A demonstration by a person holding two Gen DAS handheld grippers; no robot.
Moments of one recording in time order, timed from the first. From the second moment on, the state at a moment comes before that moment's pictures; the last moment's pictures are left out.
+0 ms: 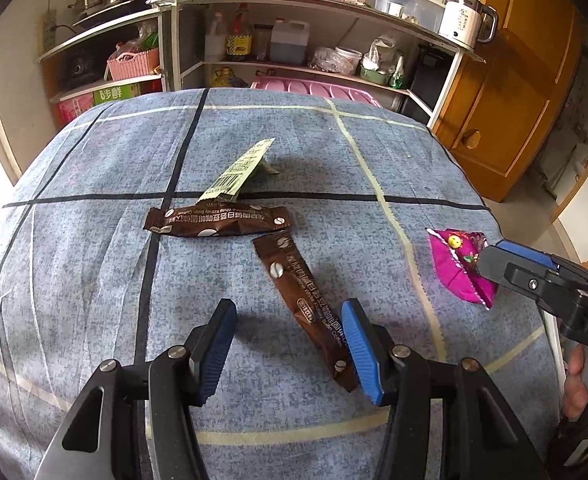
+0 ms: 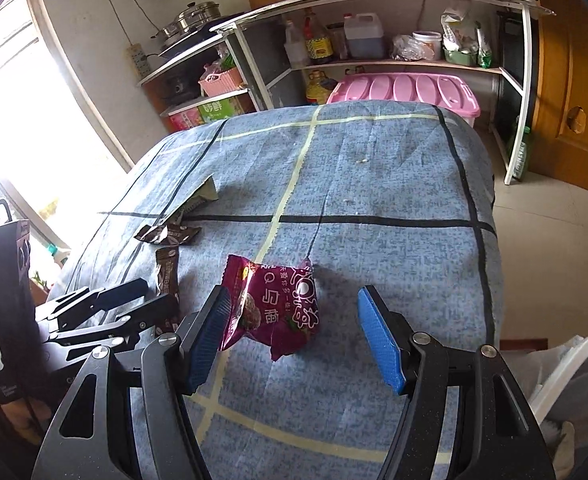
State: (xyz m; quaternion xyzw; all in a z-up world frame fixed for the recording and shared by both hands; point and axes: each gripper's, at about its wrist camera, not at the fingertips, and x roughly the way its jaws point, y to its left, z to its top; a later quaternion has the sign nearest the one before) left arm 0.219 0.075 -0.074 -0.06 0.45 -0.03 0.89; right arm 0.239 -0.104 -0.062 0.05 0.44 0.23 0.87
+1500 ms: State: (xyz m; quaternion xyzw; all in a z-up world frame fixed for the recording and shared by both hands) left arm 0.192 0.059 -0.048 -0.04 0.42 -0.04 0.91; right arm 0.204 -0.110 -0.053 0.05 0.41 0.22 0.88
